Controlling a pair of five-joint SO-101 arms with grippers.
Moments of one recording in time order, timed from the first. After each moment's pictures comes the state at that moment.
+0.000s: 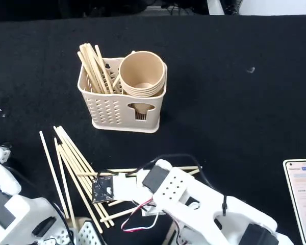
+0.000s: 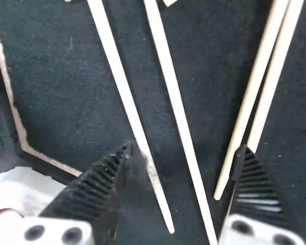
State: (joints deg) left arm -56.9 -5.9 43.4 41.5 19.0; right arm -54.6 -36.1 64.1 71.3 40.0
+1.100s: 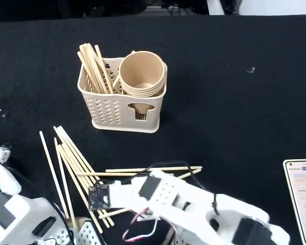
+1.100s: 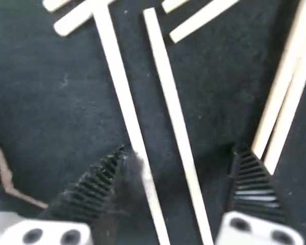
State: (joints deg) left arm -57.1 -5.9 43.4 41.5 19.0; right arm -58.8 -28.9 70.4 55.3 36.7
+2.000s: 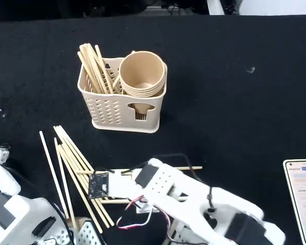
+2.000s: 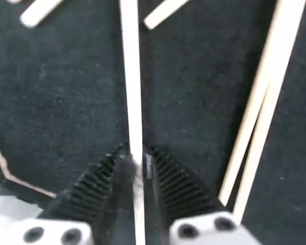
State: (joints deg) left arm -57.7 -5.9 43.4 41.5 19.0; right arm -54.9 -27.7 64.0 62.7 38.5
